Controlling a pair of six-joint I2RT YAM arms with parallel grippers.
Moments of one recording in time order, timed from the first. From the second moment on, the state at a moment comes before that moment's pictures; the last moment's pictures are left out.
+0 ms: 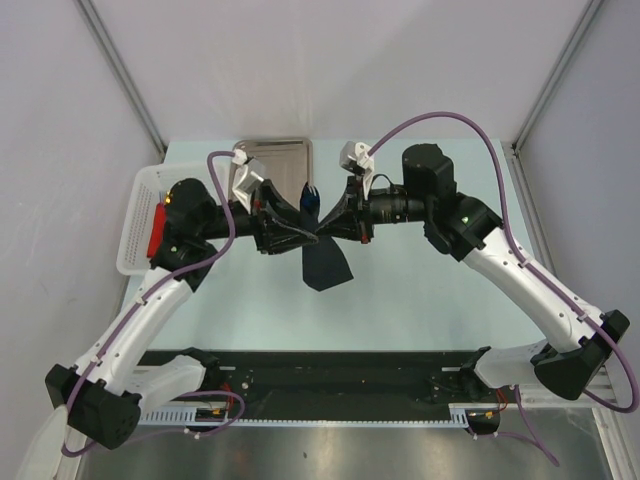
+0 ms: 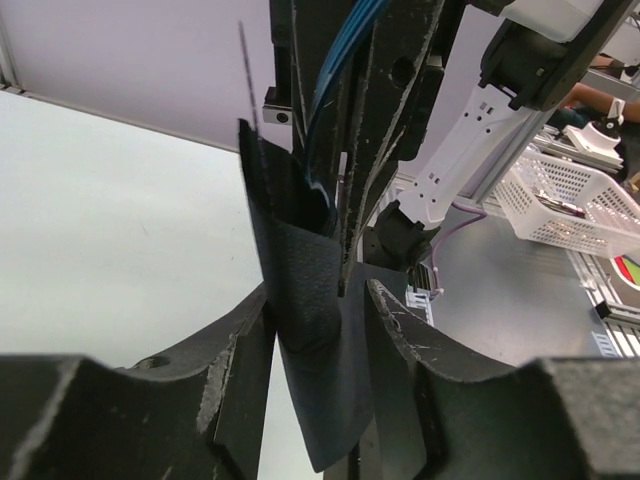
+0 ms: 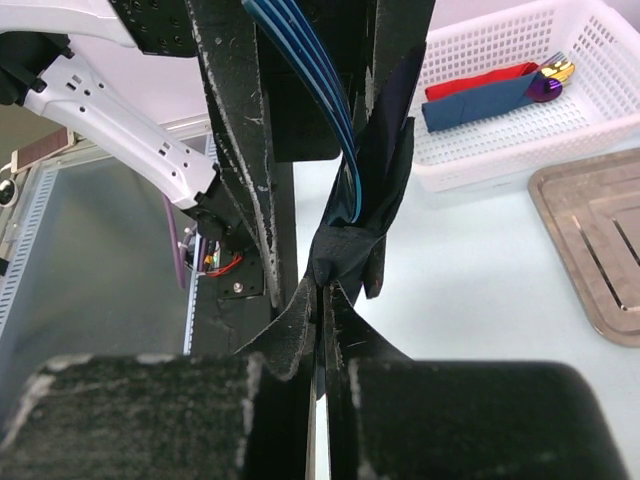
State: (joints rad) left arm -0.41 1.03 1.01 0.15 1.09 -0.38; right arm 0.74 1.32 1.49 -0.39 -0.78 0.02
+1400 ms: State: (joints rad) left arm -0.41 1.08 0.95 0.28 1.09 -0.50; right arm 0.67 1.26 1.49 -0.46 -0.75 0.04
